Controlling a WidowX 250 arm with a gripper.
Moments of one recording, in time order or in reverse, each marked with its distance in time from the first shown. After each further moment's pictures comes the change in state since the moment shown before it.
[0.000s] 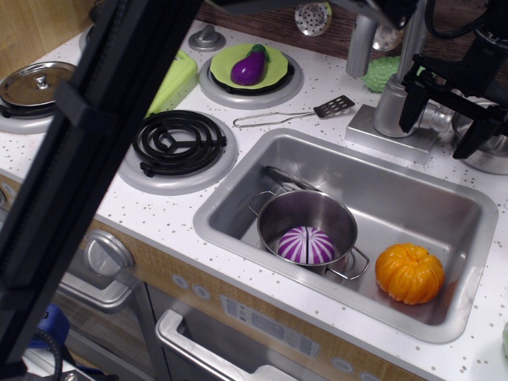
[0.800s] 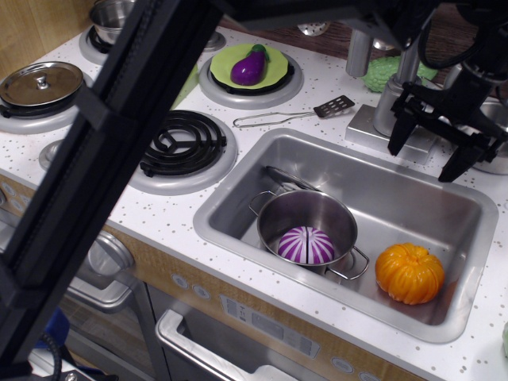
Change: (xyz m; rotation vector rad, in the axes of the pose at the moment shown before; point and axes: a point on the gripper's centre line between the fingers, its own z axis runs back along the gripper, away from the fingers) arm 0.003 -0.001 -0.030 0.033 -0.008 0.015
